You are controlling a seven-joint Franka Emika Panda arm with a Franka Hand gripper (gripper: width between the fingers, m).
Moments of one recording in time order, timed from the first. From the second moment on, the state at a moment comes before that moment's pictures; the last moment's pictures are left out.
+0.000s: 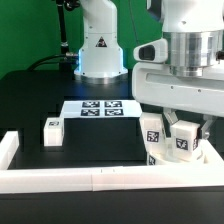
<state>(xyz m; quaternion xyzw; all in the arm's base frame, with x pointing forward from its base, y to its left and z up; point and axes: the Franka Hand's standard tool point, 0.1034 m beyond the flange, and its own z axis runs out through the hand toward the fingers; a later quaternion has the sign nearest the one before) 0.643 0.101 0.072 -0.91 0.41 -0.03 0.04</state>
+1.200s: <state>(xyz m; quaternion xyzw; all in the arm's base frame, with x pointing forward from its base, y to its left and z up) 0.644 0.111 0.070 -0.48 0.87 -0.01 0.13</state>
